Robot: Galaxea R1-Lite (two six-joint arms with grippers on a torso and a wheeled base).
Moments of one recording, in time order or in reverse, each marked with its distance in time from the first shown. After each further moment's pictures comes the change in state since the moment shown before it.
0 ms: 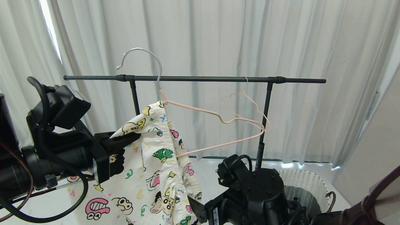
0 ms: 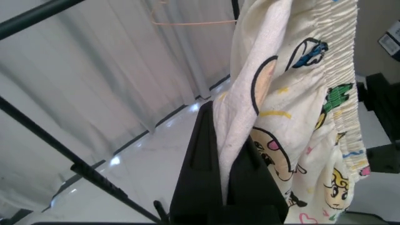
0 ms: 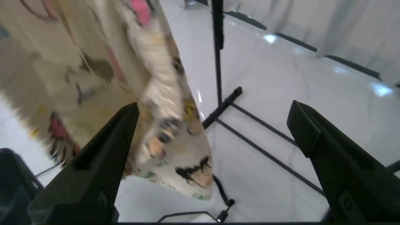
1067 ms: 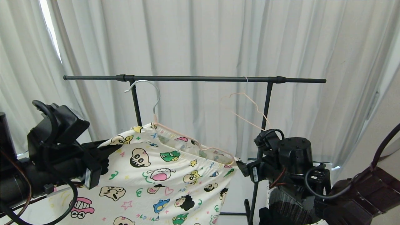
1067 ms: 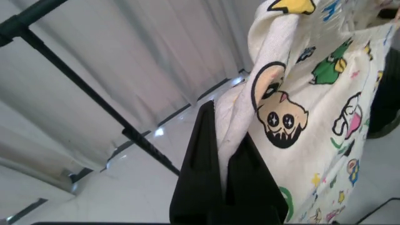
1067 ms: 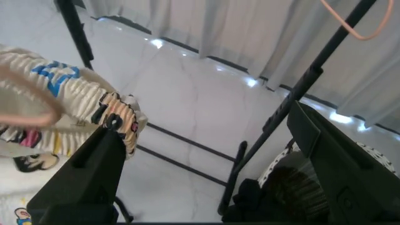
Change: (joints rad) left arm 0.148 0.003 0.115 -0.058 0.059 0.165; right arm -0.362 -0.032 0.041 0.009 -0.065 -0.252
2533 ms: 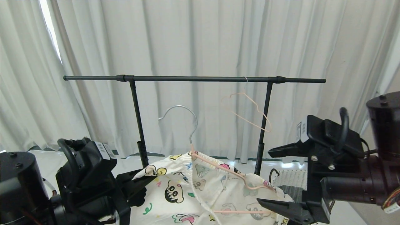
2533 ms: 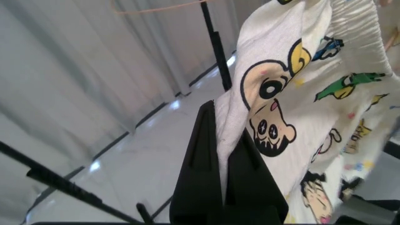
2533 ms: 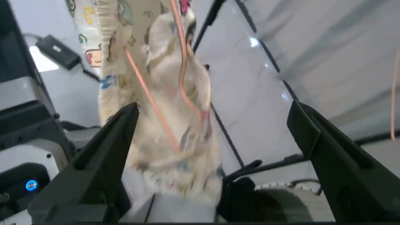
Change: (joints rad) left arm -0.369 0.054 0.225 -0.337 0.056 -0.192; right arm 0.130 -0.560 -0.230 0.925 0.479 -0.386
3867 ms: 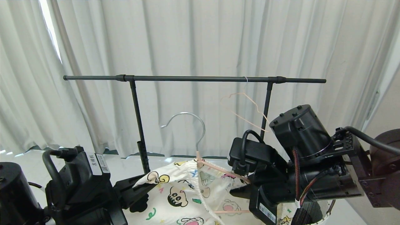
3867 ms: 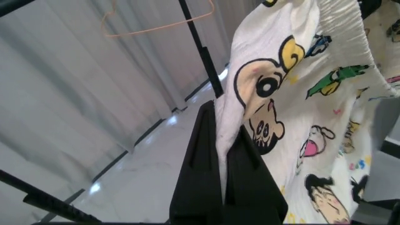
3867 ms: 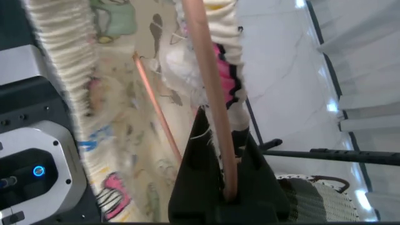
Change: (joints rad) left arm -0.060 -0.032 0.038 -0.052 0.003 0.028; right arm 0.077 0.292 -0.198 0.141 -0.025 0.008
